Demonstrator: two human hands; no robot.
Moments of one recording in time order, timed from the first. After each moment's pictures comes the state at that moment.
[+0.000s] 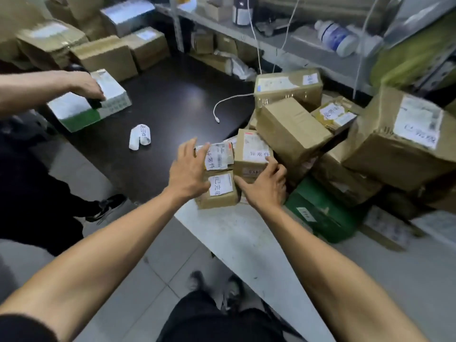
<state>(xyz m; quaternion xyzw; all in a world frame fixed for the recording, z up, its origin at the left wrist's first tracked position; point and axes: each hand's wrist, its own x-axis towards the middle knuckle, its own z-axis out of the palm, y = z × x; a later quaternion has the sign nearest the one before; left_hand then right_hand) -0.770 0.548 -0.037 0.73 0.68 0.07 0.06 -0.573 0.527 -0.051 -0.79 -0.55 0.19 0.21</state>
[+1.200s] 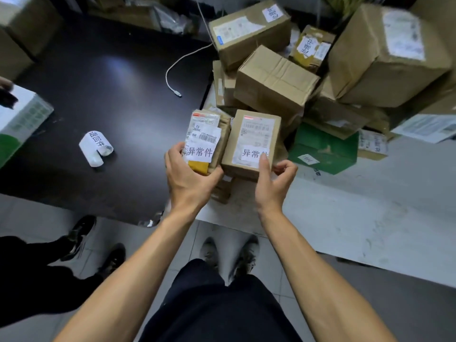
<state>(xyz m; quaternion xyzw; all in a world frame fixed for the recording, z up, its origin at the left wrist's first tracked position) -0.810 0.537 -0.044 0.62 0.60 0.37 0.34 -0.660 0.473 -0.078 -0.74 -0.20 0.19 0.61</state>
